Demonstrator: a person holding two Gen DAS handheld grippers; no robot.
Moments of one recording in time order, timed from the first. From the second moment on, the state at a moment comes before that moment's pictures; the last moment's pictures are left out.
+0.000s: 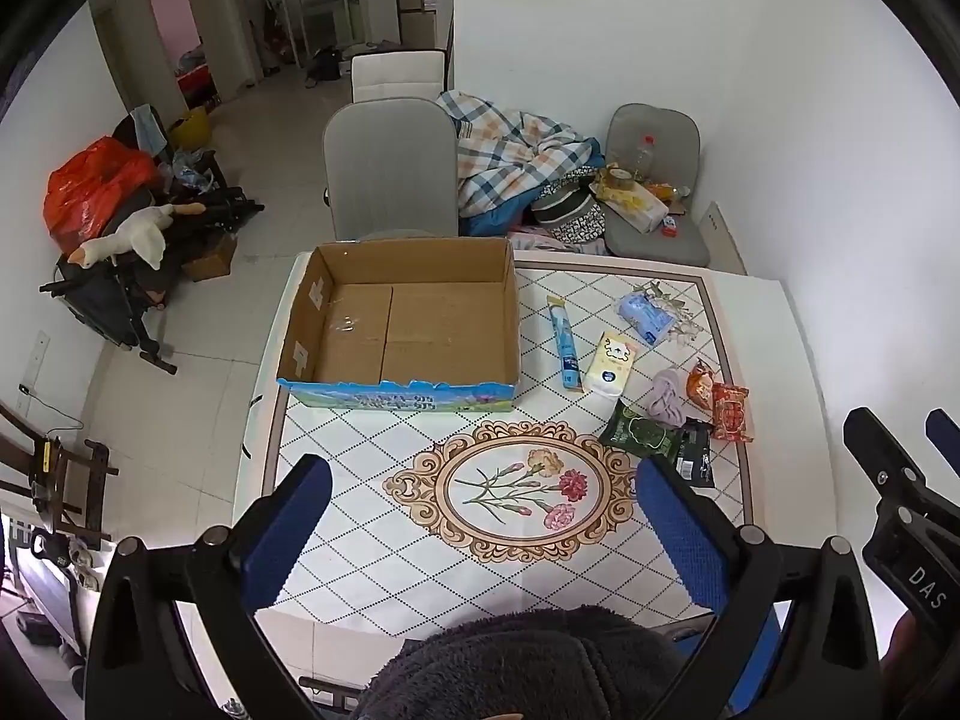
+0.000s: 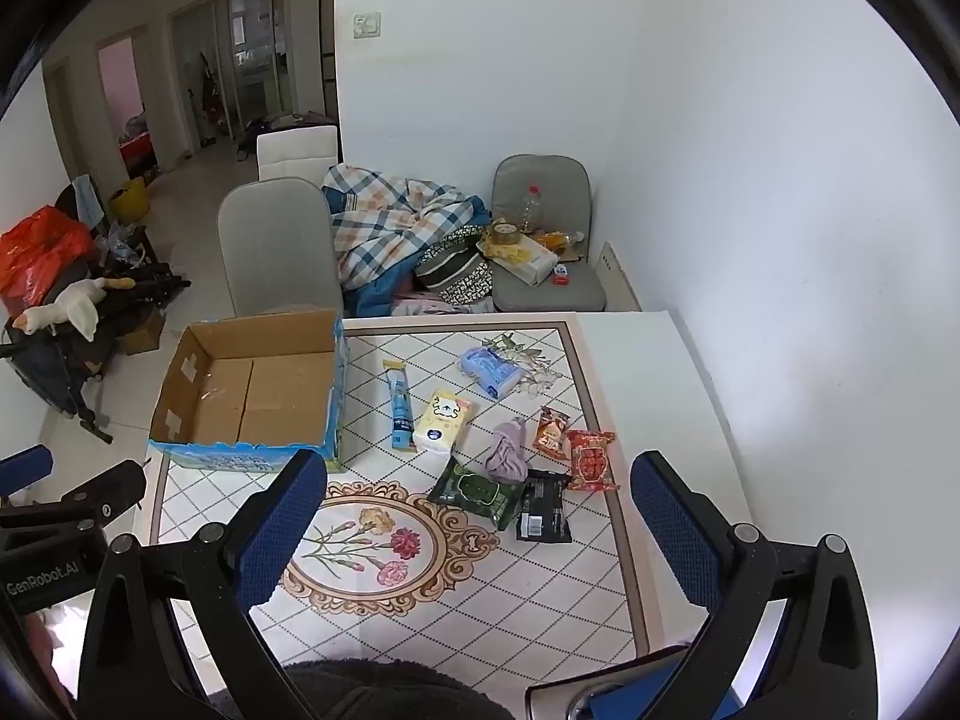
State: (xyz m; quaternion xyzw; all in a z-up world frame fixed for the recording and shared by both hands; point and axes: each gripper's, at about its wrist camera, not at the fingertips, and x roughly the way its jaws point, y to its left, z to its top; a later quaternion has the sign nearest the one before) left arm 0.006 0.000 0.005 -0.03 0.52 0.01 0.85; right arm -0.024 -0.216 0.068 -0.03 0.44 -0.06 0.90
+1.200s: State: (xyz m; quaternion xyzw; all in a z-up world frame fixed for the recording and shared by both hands) left arm 0.008 -0.002 0.002 -0.03 0.52 0.01 0.85; right arm -0.025 -0.213 0.071 -0.03 0.44 -0.05 0.90
